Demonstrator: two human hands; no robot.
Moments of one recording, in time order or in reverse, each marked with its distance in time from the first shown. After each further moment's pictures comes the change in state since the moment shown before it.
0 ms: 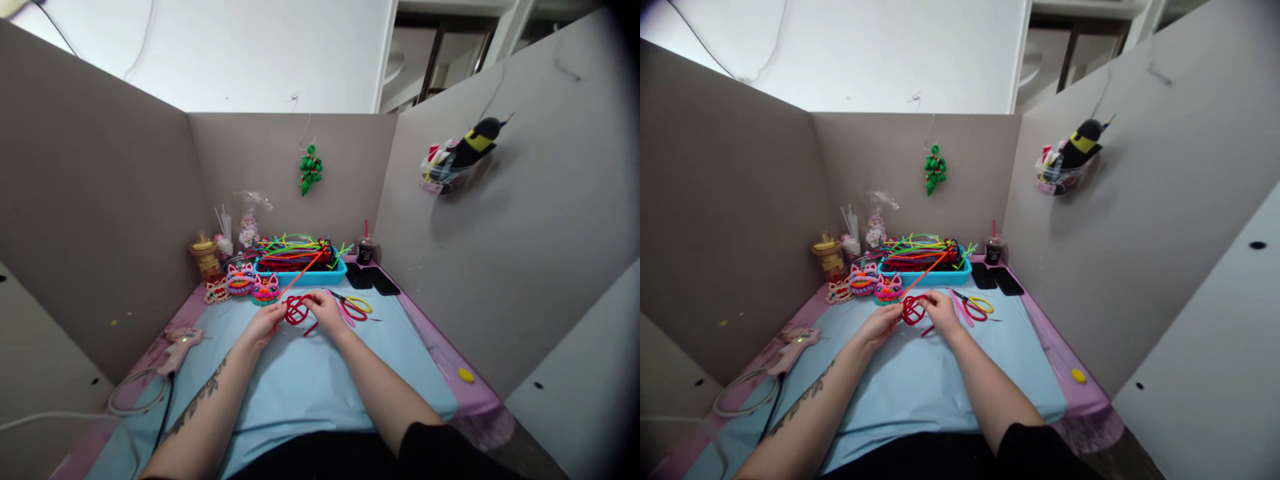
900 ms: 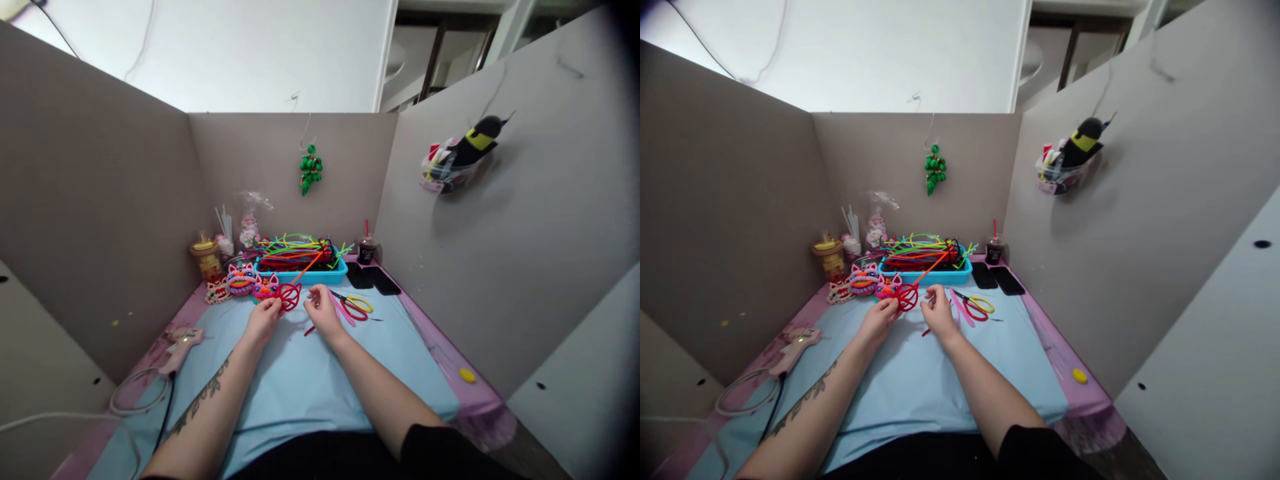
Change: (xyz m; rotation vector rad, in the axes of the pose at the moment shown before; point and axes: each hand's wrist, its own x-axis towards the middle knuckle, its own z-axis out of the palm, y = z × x) left_hand 0.009 -0.003 0.002 -0.166 0.167 0.232; right_hand -0.009 -0.010 0.011 -0.078 0.199 0.043
